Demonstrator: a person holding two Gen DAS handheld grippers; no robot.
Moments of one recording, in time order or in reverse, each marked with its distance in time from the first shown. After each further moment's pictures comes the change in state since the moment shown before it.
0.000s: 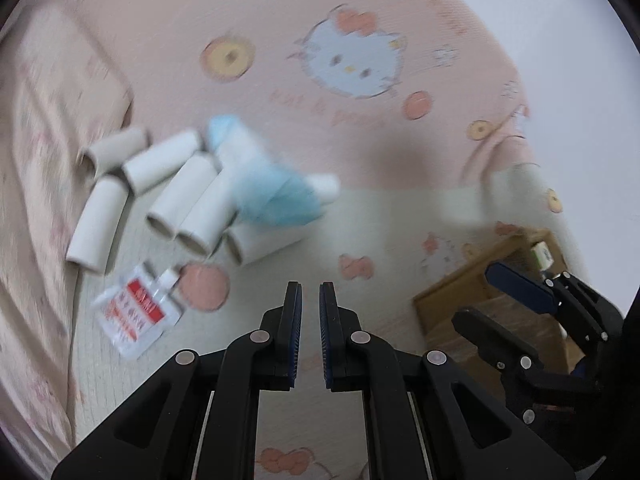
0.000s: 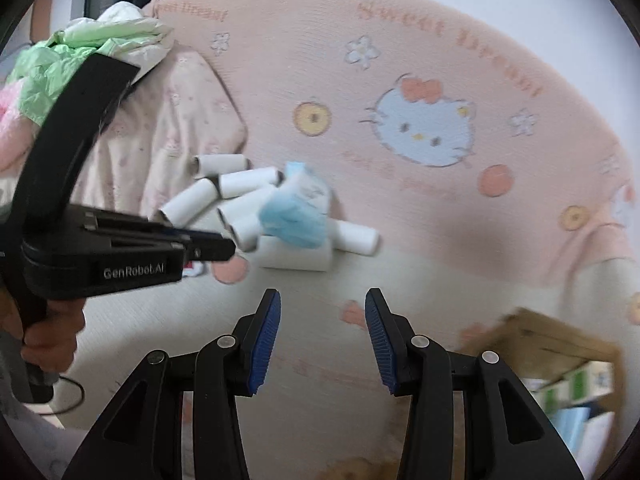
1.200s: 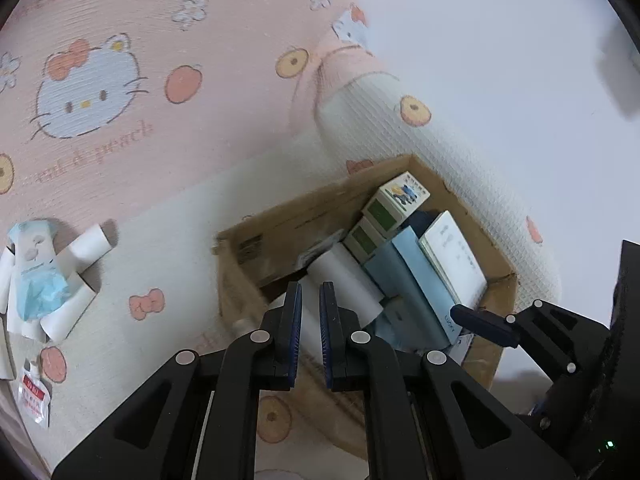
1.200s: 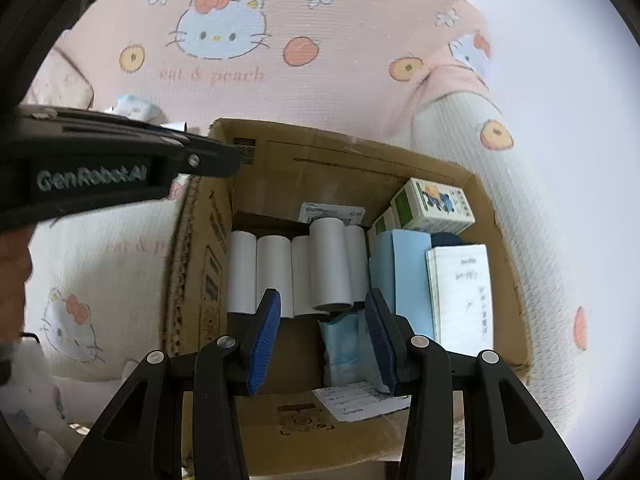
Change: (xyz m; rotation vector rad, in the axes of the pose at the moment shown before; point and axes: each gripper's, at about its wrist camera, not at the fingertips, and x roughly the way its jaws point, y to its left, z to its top) left arm 0.032 -0.247 0.007 0.399 0.142 -0.222; right arm -0.093 -0.138 -0.083 0.260 0.347 -0.360
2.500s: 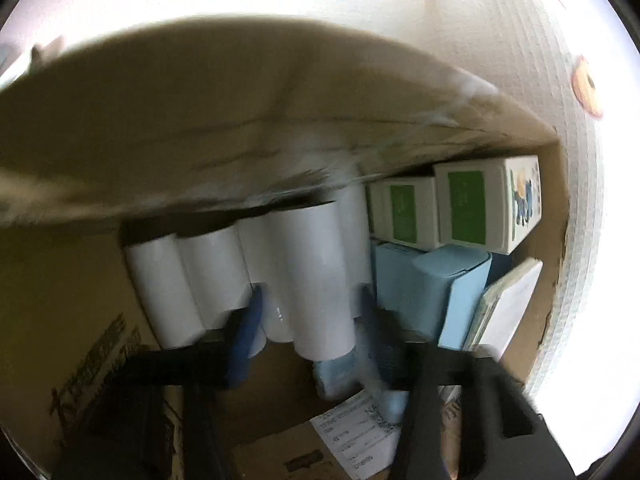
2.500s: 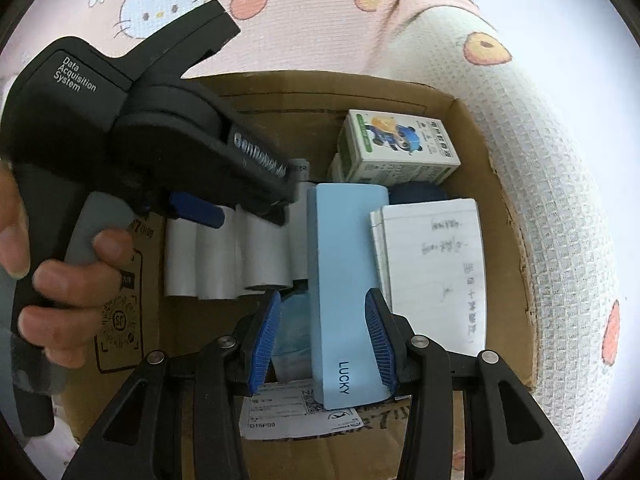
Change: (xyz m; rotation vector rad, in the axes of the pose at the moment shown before) left arm 0.142 -0.007 0.016 -0.524 0.520 0.050; right arm 0.057 -0.101 -0.018 0.089 0.169 0.125
